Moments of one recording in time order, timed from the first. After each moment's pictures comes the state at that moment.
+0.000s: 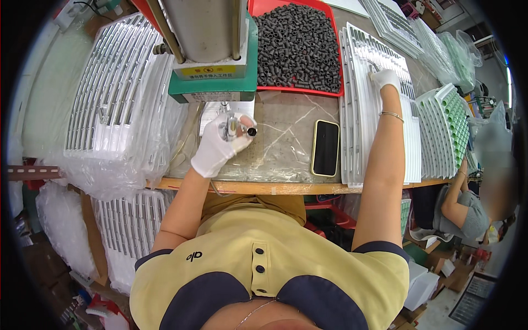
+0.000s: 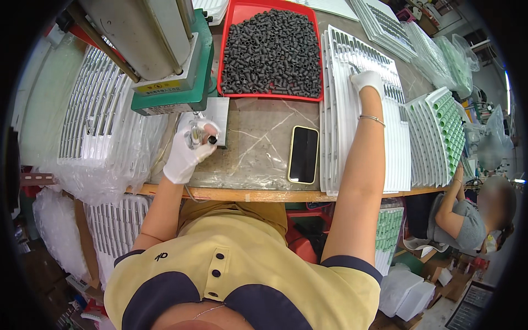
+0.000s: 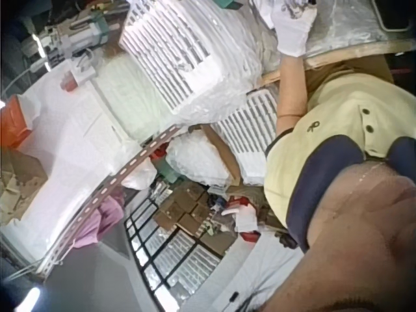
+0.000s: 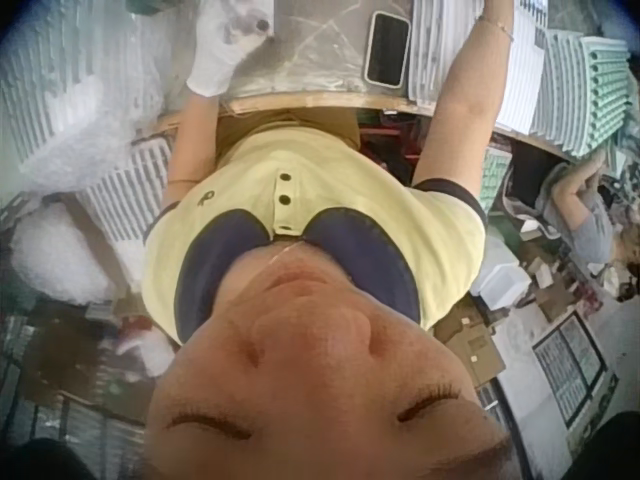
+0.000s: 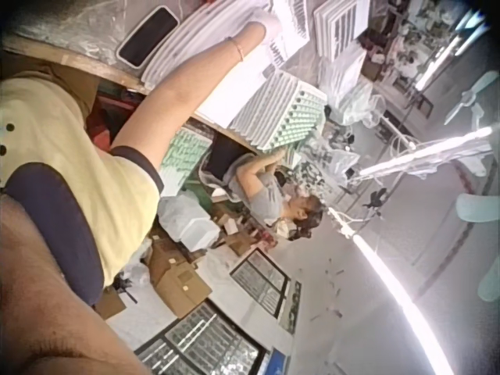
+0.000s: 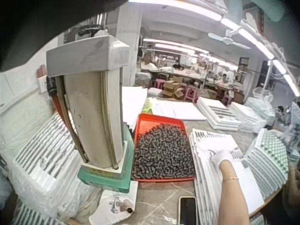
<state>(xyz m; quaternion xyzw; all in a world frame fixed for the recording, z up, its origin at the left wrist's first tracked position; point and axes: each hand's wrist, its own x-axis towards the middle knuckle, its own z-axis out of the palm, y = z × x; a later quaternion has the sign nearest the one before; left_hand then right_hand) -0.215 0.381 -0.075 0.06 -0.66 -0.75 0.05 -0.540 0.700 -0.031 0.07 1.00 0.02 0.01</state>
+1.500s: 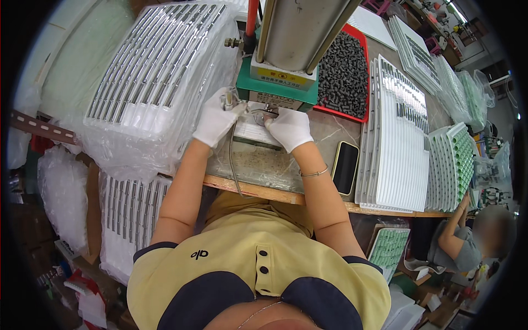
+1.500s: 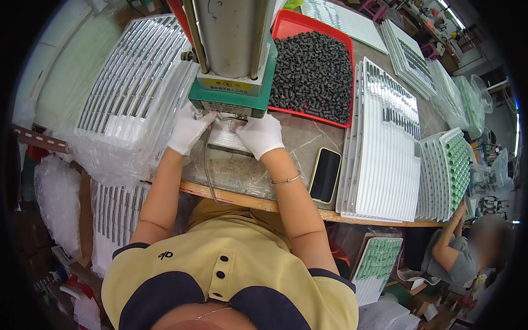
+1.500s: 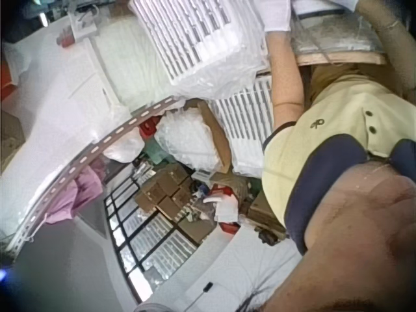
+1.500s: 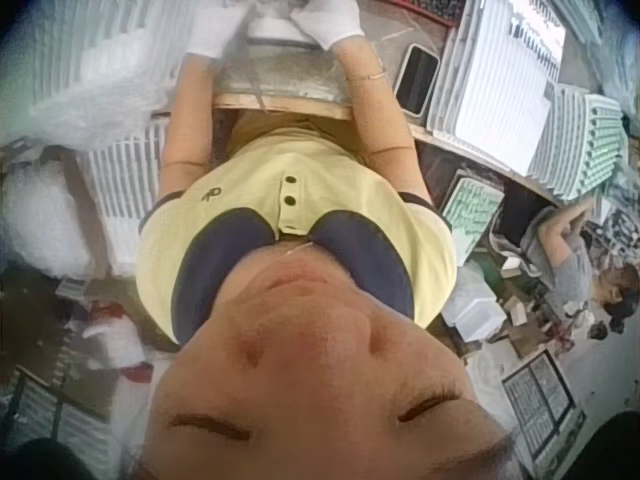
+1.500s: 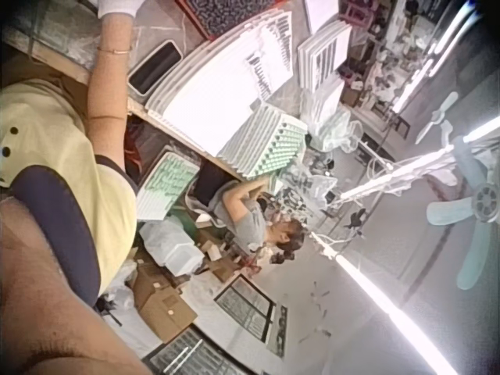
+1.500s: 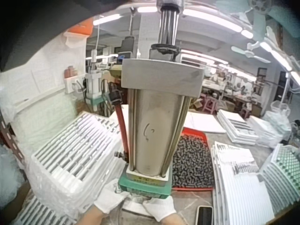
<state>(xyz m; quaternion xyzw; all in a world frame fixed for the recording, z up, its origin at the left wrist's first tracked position) -0.230 0.296 -0.101 0.19 -0.71 -0.65 0.18 -0.316 0.457 -0.073 -0.30 0.93 -0.19 0.10</state>
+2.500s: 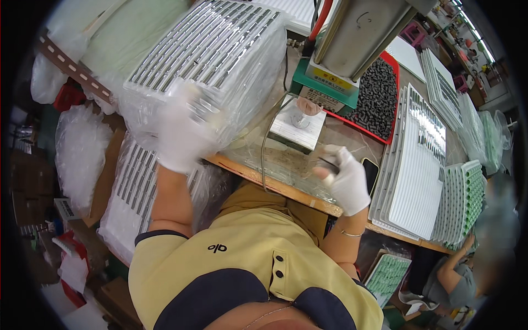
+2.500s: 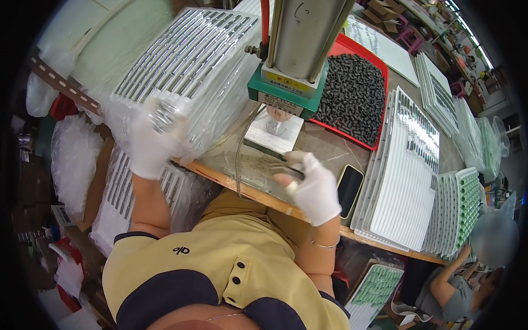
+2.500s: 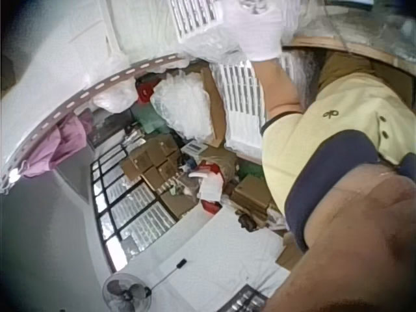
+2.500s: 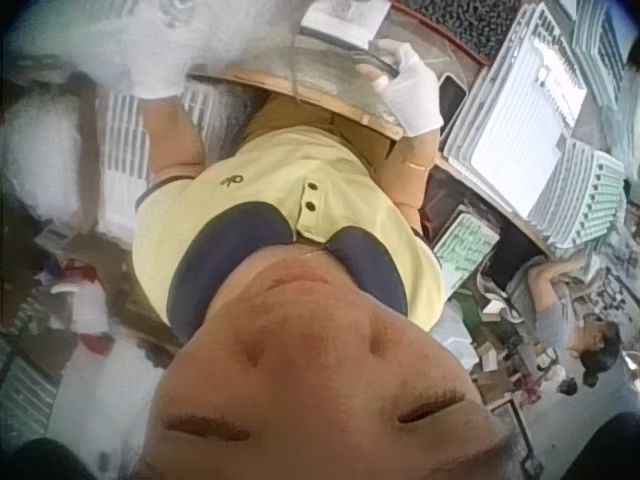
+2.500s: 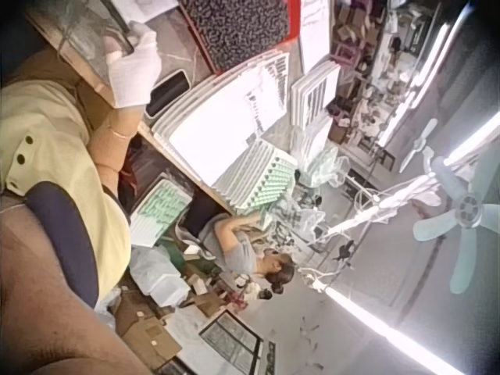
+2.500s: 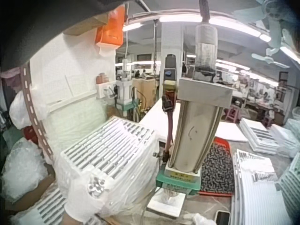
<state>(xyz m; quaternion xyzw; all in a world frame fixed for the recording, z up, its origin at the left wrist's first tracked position) -0.104 0.295 0.025 0.20 -0.87 -0.19 0.40 -0.236 0.551 -0.005 -0.34 0.82 -0.45 0.13</state>
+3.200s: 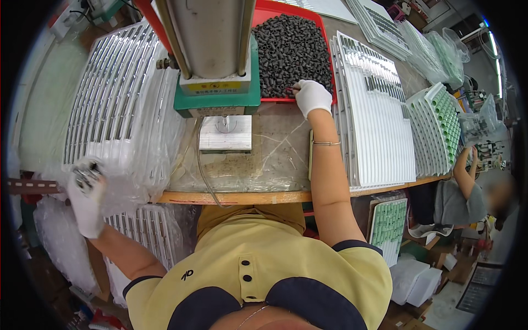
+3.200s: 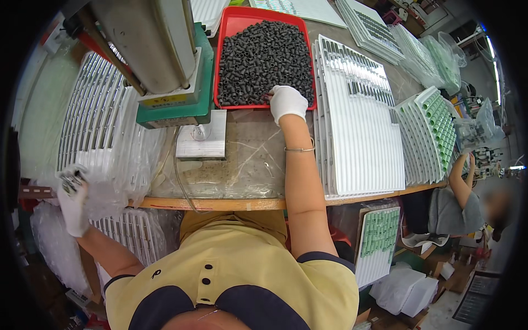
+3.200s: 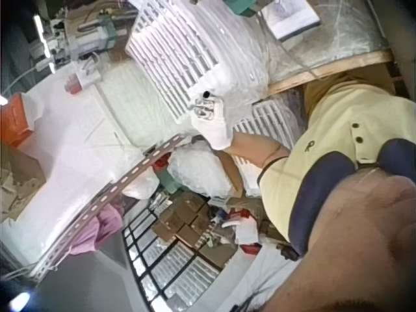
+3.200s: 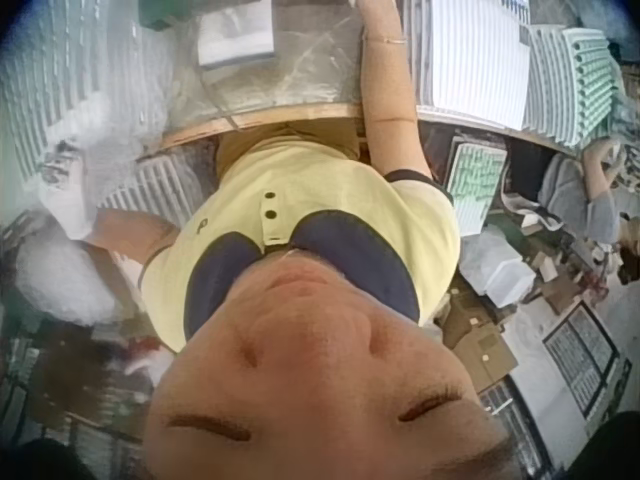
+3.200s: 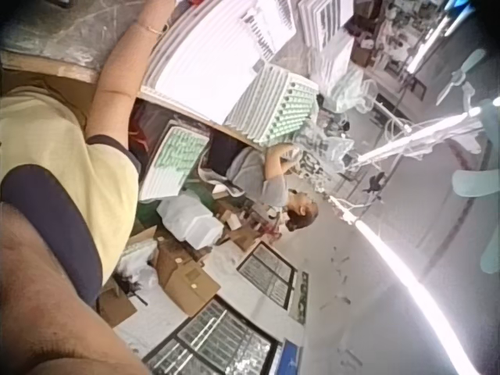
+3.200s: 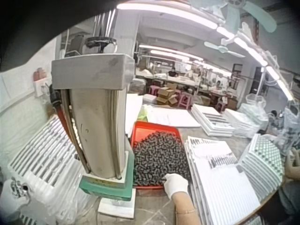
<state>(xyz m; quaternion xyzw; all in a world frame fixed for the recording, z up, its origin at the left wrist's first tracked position) -0.064 0.201 0.012 0.22 -0.83 -0.46 0.25 -0.427 0.550 -0.082 -0.14 0.99 -0.09 0.02</state>
